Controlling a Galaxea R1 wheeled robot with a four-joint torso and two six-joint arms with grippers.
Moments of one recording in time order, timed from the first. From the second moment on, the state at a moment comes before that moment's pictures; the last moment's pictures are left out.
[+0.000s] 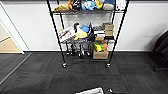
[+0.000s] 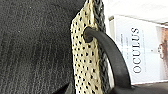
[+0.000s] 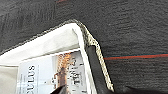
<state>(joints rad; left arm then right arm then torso) 0.85 2.97 -2.63 -0.24 0.27 -0.08 -0.75 2.90 -2.52 0.03 -0.25 0.18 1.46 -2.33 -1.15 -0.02</state>
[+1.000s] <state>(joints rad) 0.85 2.96 -2.63 -0.24 0.20 -0.08 -0.74 2.90 -2.55 0.03 -0.14 0.19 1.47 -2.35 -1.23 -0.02</state>
